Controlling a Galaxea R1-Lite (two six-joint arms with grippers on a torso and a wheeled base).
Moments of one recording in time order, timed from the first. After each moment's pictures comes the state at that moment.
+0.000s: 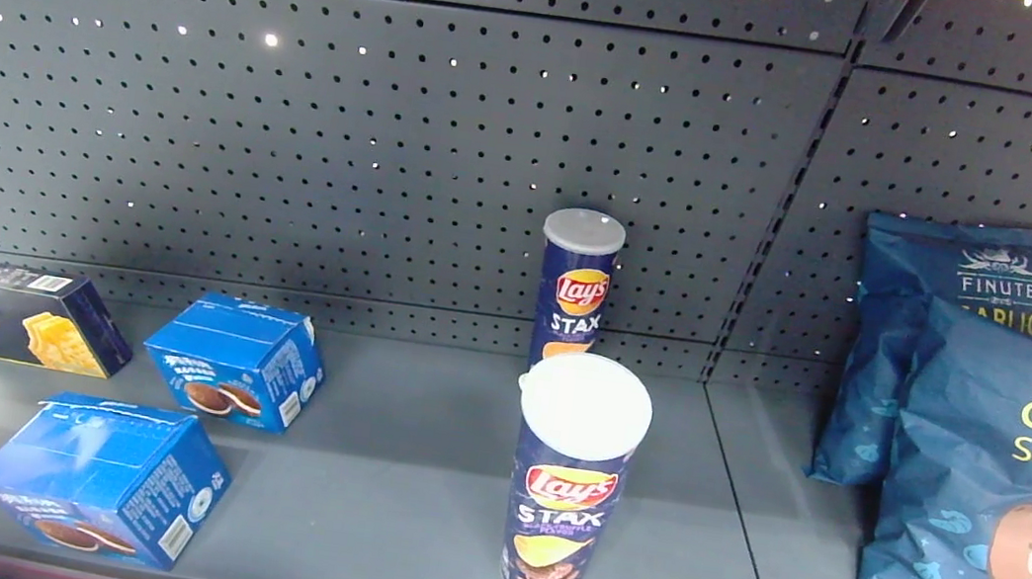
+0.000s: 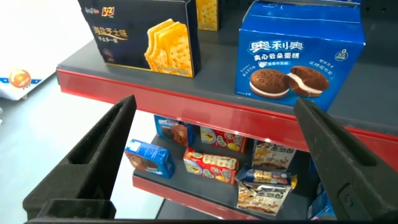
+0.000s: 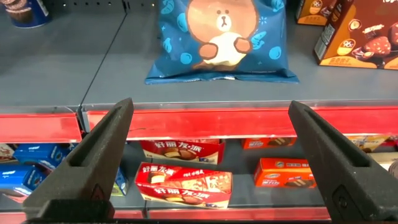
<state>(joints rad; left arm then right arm) 0.36 0.00 0.00 0.01 -0.01 0.01 0.00 0.00 0.00 0.00 -0.03 0.00</state>
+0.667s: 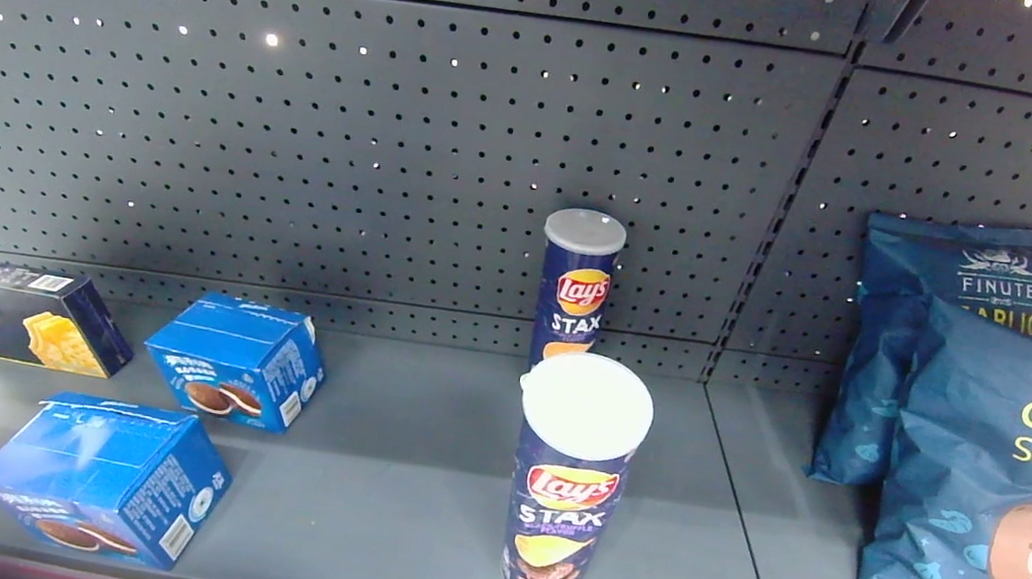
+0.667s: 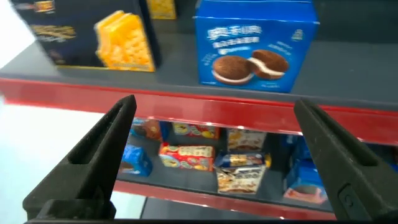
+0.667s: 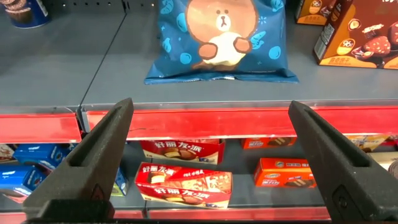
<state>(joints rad) 0.12 0.08 0.00 0.01 -0.01 0.01 0.00 0.00 0.00 0.00 -0.03 0.00</state>
